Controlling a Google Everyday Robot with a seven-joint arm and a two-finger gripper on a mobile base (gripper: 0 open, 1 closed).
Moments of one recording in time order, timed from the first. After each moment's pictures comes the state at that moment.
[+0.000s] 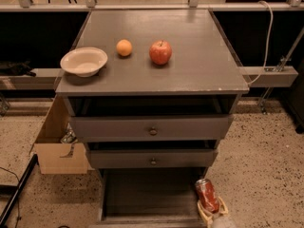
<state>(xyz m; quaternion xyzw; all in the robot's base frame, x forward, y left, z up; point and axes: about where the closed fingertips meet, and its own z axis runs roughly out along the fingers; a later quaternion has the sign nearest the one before) 0.429 -0.232 0.378 -0.15 0.79 0.04 0.60</state>
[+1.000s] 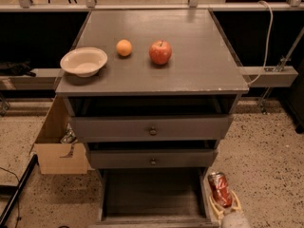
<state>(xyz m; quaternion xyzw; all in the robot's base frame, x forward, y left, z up) 0.431 -0.272 0.428 -0.12 0.76 0.00 0.64</state>
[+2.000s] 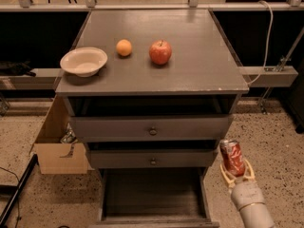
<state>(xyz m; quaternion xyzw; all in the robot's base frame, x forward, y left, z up) 0.494 -0.297 0.558 -0.12 0.71 -0.05 0.70</state>
